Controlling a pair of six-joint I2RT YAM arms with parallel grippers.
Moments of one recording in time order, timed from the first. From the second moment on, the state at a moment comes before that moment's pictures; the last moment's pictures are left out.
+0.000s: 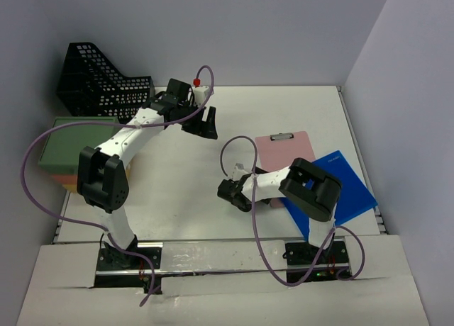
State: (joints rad) left arm -0.46 1.82 1.60 -0.65 0.43 -0.08; right arm 1.00 1.85 0.88 -0.73 1.05 0.13
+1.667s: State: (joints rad) left arm -0.46 1.82 1.60 -0.66 0.45 -0.08; right arm 0.86 1.99 0.92 -0.71 1.16 0.15
